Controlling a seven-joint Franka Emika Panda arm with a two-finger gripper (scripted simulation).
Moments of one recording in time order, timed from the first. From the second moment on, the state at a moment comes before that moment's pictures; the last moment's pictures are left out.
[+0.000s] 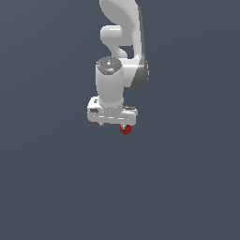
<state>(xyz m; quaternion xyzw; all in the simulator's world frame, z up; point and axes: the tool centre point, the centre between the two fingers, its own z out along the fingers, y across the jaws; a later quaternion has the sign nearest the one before) -0.023 -0.034 0.154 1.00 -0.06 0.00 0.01</state>
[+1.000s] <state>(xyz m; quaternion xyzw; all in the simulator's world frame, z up) -0.097 0.032 0.098 0.99 -0.15 0.00 0.00</state>
